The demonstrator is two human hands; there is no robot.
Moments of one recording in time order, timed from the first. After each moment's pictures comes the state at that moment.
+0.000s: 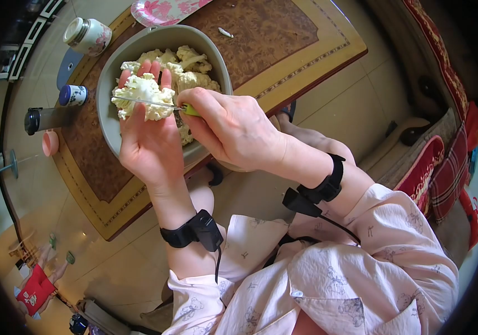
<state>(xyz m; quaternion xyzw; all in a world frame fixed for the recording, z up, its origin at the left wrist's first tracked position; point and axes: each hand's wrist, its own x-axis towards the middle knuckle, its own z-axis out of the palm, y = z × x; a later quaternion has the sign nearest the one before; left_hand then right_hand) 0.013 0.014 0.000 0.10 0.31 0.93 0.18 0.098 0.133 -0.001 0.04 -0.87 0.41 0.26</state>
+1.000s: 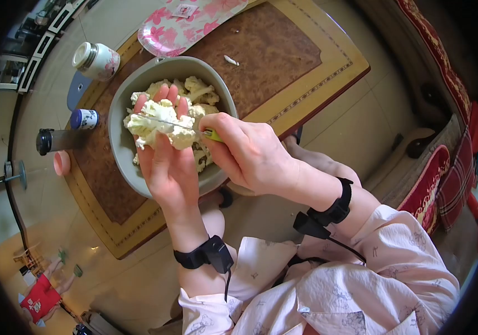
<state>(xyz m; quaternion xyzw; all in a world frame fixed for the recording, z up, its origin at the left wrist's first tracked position) 0.014 0.027 0.004 0.17 0.40 0.89 0.16 0.097 0.147 -0.001 0.01 -0.86 0.45 0.26</state>
